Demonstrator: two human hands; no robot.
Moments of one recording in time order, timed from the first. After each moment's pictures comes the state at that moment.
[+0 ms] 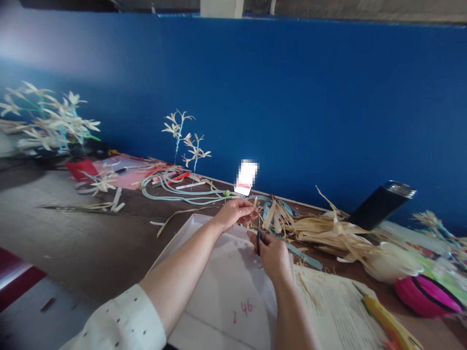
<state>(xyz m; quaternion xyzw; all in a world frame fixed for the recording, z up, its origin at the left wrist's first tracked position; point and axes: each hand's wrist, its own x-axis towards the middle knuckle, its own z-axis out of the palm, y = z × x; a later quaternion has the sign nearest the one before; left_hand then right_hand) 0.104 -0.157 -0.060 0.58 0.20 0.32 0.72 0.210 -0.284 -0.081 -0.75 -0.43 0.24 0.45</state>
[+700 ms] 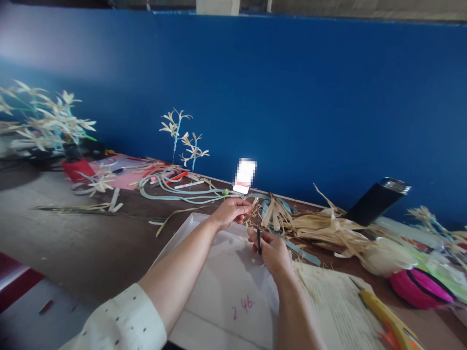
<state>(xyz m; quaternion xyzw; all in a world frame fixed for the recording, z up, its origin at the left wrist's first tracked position) 0.099 -0.155 -0.059 0.60 0.23 0.31 0.70 0.218 -0.286 -0.086 -0.73 -0.42 0.29 0.45</state>
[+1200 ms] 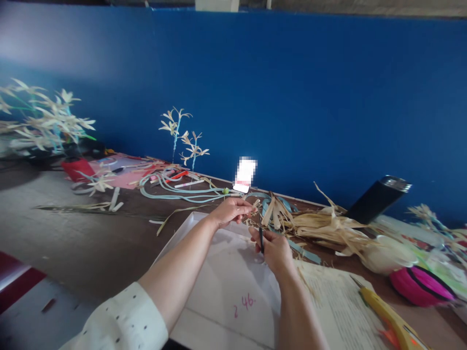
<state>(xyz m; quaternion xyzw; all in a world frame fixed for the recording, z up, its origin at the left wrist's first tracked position) 0.094 -0.152 -0.059 0.65 0.20 0.29 0.67 0.218 -0.288 -0.078 -0.75 -0.42 0.28 0.43</state>
